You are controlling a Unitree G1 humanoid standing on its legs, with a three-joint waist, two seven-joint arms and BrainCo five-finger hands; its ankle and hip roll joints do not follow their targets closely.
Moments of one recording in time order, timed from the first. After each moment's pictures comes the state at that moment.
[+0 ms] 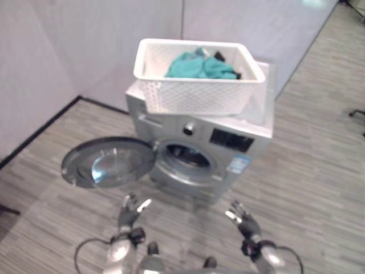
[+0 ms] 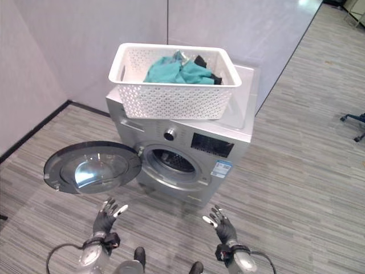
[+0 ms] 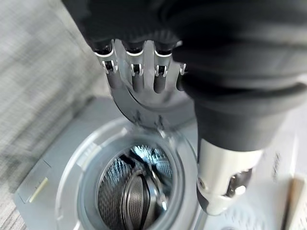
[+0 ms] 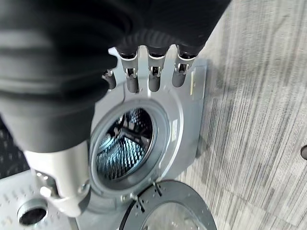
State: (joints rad) left arm 0.19 0.08 0.01 0.38 -0.31 -0.13 0.08; right arm 0.19 -0.16 0.08 0.46 0.43 -0.07 0.17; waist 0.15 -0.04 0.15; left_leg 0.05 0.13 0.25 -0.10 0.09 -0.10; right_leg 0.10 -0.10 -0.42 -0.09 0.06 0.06
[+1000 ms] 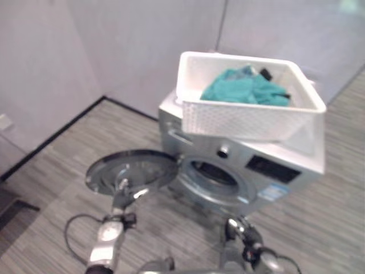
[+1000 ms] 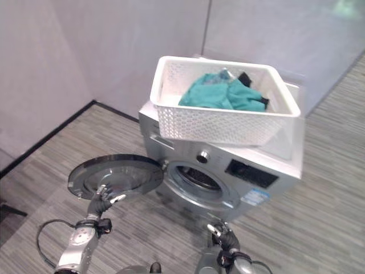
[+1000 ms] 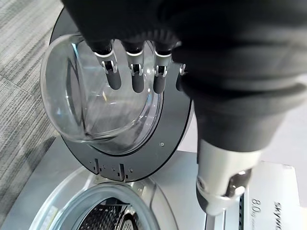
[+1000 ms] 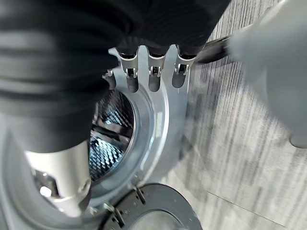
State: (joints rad) left arm 0.12 0.19 -0.02 0.39 -0.20 -0.10 0.04; right arm 0.23 -0.11 -0.07 0.60 0.35 -0.01 0.14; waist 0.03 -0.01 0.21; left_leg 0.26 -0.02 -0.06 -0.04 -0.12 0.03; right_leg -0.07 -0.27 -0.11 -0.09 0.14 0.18
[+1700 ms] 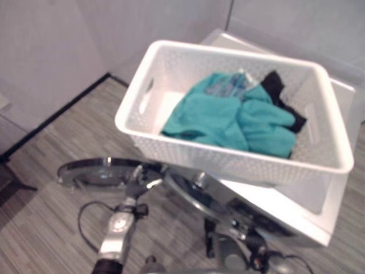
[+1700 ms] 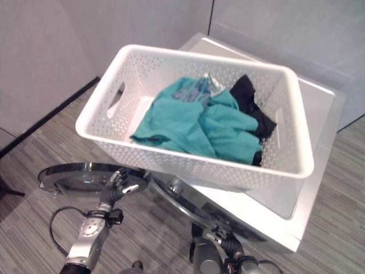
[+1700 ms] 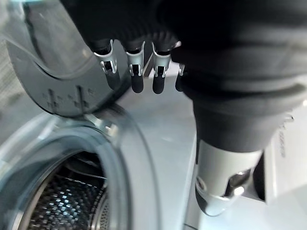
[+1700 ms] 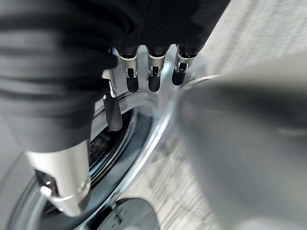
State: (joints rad) left arm 0.07 0.17 -0.05 0.26 -0.20 -0.10 0.01; right arm 0.30 -0.24 0.04 0.28 0.31 0.10 0.17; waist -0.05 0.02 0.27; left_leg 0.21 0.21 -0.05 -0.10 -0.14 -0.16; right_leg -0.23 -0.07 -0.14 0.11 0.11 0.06
